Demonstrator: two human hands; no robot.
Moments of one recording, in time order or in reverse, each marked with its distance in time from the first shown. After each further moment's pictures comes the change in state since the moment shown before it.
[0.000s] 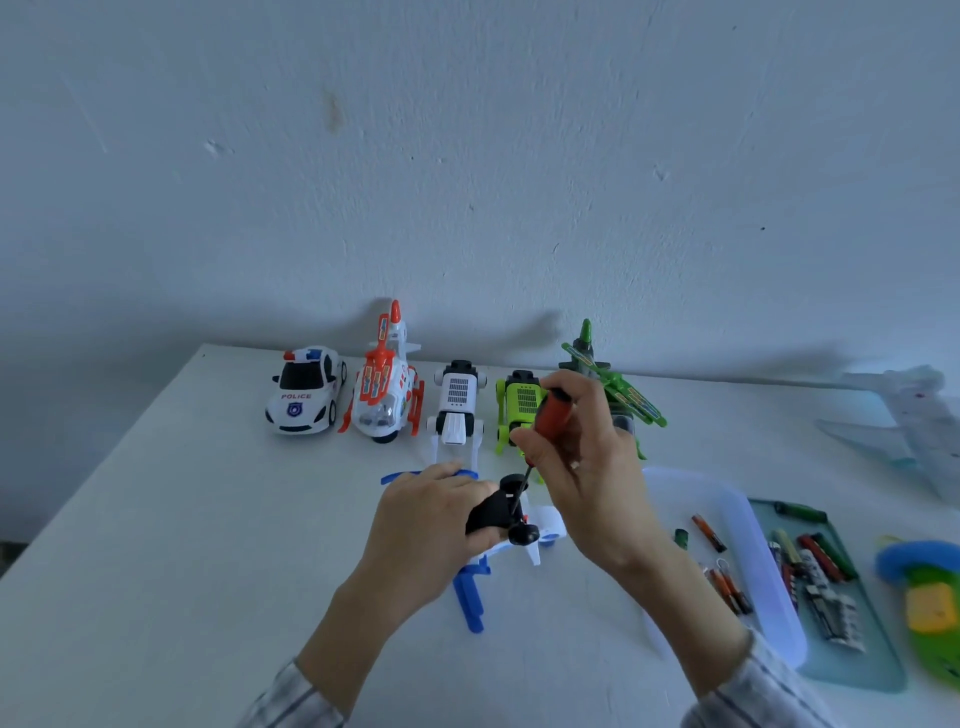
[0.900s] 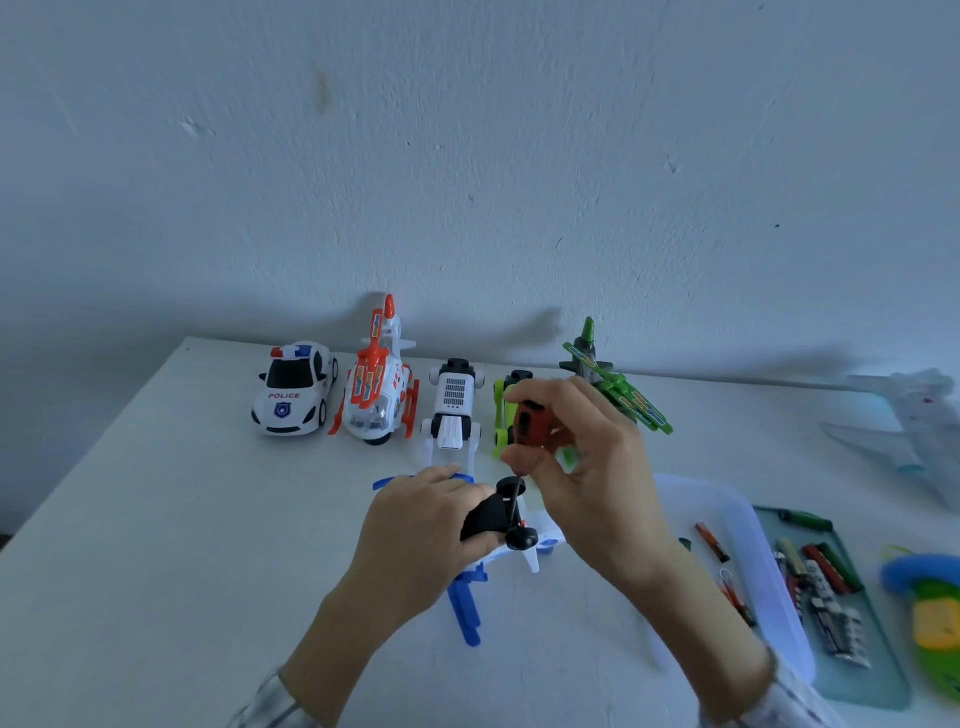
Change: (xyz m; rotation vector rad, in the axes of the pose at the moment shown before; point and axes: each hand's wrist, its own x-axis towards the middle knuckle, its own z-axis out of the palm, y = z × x) left_hand 0.007 -0.009 0.005 0.034 0.076 0.045; right_hand 0.016 -0.001 0.003 -0.072 0.004 -0.053
